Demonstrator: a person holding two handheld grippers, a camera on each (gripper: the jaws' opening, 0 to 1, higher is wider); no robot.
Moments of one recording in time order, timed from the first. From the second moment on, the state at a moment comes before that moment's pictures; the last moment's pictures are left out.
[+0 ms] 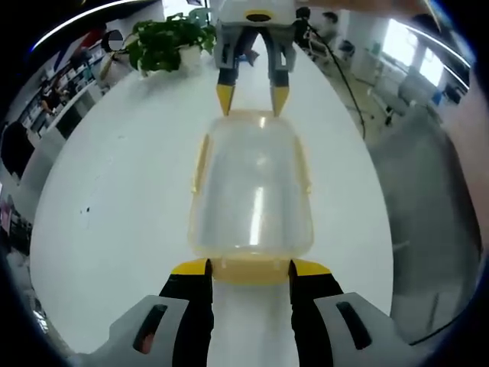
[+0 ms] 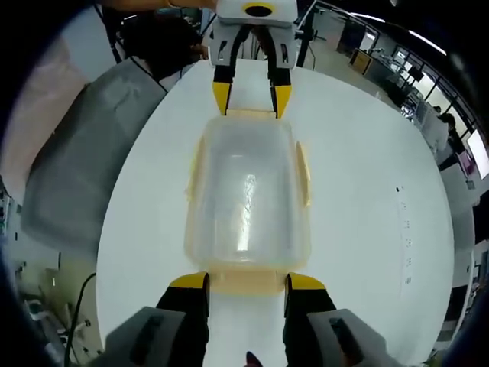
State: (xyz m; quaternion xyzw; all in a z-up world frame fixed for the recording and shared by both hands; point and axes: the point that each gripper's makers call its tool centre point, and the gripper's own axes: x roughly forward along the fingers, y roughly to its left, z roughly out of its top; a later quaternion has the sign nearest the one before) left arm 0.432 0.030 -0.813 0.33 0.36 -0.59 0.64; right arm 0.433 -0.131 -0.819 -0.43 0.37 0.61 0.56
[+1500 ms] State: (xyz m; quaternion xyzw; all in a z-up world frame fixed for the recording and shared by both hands) left arm 0.436 0.033 -0.829 0.29 0.39 -0.58 0.66; right arm 0.436 -0.133 -0.830 -0.41 0.38 0.60 0.57
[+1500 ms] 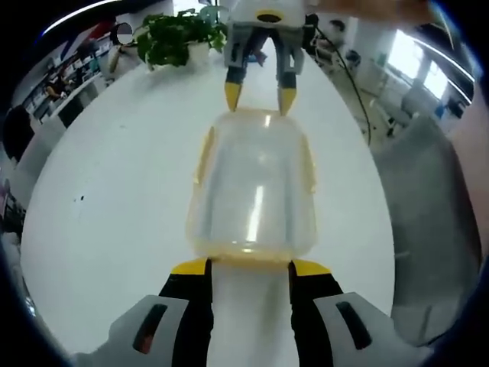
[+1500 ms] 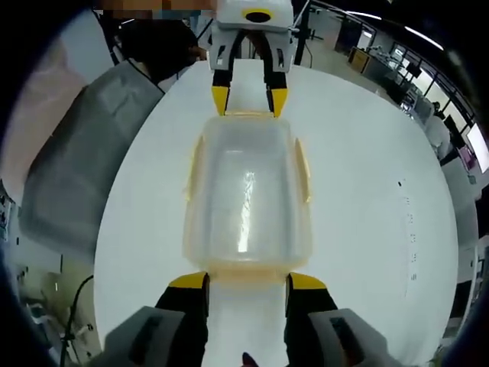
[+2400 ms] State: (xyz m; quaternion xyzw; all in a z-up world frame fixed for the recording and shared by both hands) left arm 0.439 0.047 -0.802 0.10 0.40 -0.50 0.76; right arm 0.455 -0.155 -0.806 -0.28 0.41 0.49 0.72
